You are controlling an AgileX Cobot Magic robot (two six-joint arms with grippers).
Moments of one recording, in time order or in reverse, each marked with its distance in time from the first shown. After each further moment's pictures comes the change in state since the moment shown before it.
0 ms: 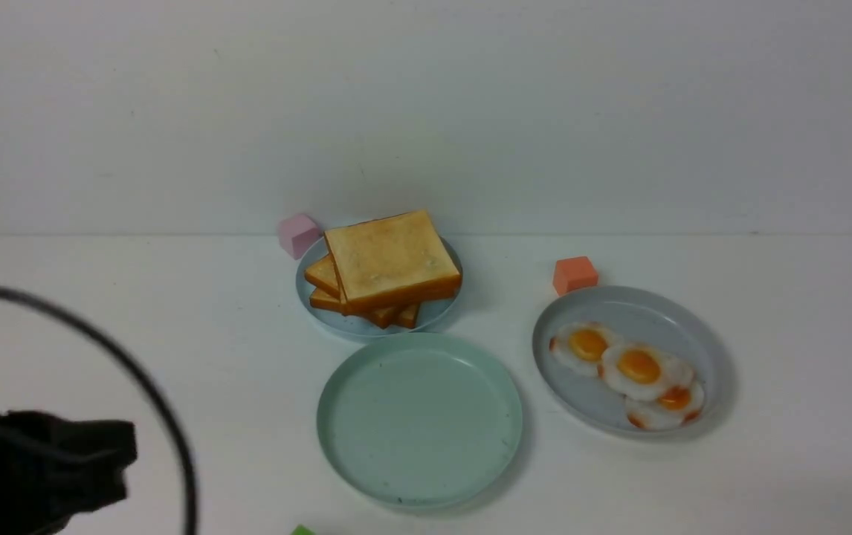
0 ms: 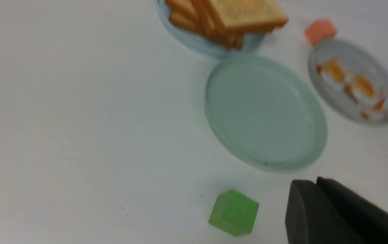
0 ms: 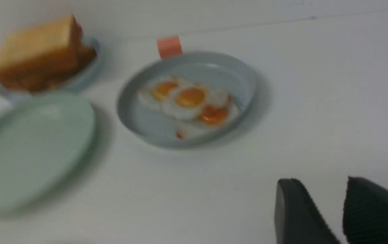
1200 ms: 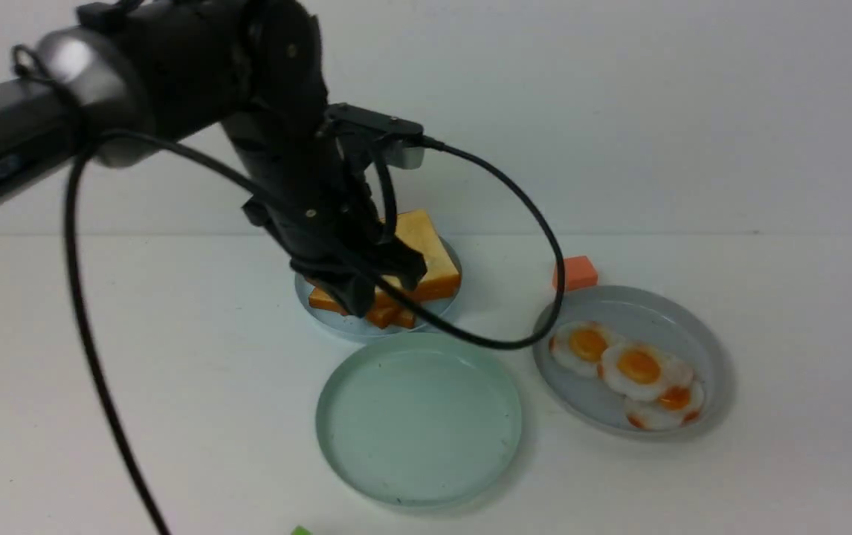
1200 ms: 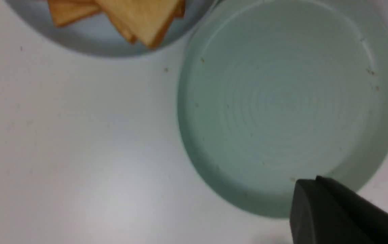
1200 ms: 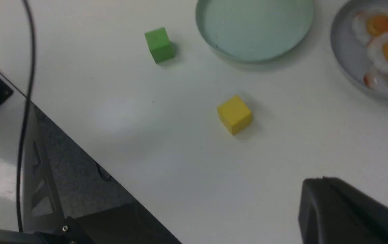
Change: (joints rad) right arm 0.500 0.566 -0.989 -0.121 0.928 -0.093; left arm -0.017 1.202 -1.194 -0.074 0.610 0.556
